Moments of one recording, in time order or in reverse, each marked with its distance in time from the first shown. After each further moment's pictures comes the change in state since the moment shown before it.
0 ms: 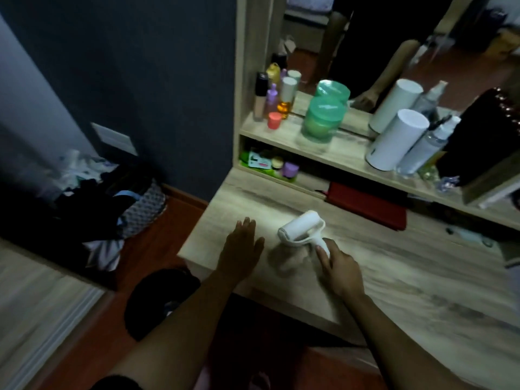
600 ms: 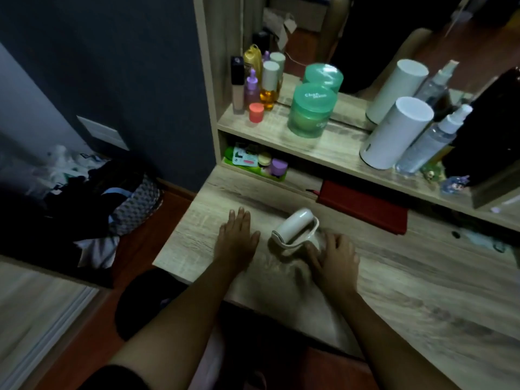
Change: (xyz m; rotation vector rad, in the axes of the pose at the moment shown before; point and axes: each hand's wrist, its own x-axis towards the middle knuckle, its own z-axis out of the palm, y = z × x) left_hand 0.058 0.016 0.027 0.167 -0.007 -0.059; right_hand 0.041 0.029 0.008 -0.140 0.010 0.070
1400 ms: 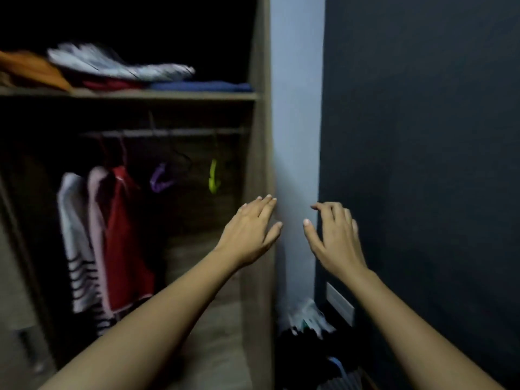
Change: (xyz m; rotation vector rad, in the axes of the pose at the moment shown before) left_hand -0.308 -0.280 -0.514 0.448 0.906 -0.276; right_hand -0.101 -0.644 -0.208 0.582 0.346 -1.192
